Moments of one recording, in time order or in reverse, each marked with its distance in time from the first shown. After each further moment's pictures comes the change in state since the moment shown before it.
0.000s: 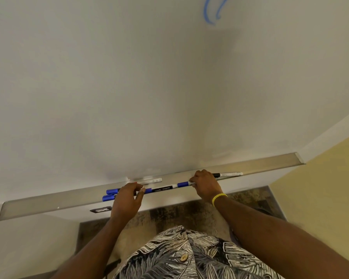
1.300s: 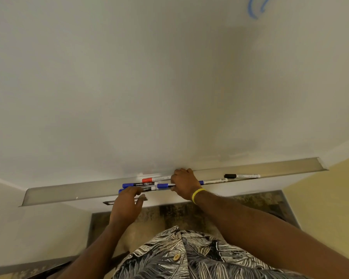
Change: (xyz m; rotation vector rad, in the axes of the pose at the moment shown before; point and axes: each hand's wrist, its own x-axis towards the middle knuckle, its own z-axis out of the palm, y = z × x) left_hand -0.026 -0.031 -0.032 0.137 0.065 -0.053; right_hand 0.047 -0.111 0.000 -0.049 -0.069 -0.185
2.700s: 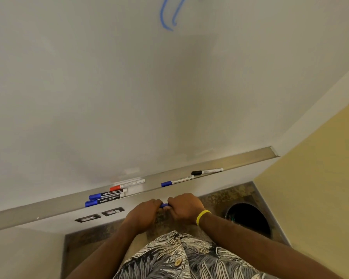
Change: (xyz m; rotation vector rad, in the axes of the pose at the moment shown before) left_hand -0.014 0.103 0.076 0.284 -0.539 0.439; right_hand -0.130 0.040 -0.005 0.104 -0.088 0.034
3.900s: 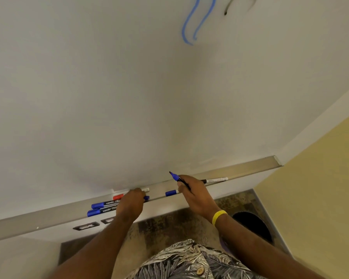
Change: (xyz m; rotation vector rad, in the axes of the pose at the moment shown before) left_hand 0.035 -0.057 -0.039 0.115 0.199 -0.263; right_hand 0.002 0.001 -0.061 0.797 0.499 0.171
